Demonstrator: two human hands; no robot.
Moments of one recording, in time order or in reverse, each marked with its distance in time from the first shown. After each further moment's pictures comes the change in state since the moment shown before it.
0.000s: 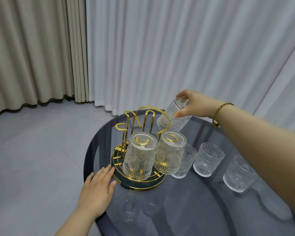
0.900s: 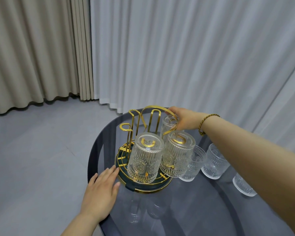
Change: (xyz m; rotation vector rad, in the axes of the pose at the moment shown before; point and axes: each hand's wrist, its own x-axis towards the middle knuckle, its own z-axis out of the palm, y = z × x) left_hand 0.002 0.000 0.000 -0.024 0.012 -0.017; right_hand 0.023 0.000 0.056 -0.074 -0.266 -0.102
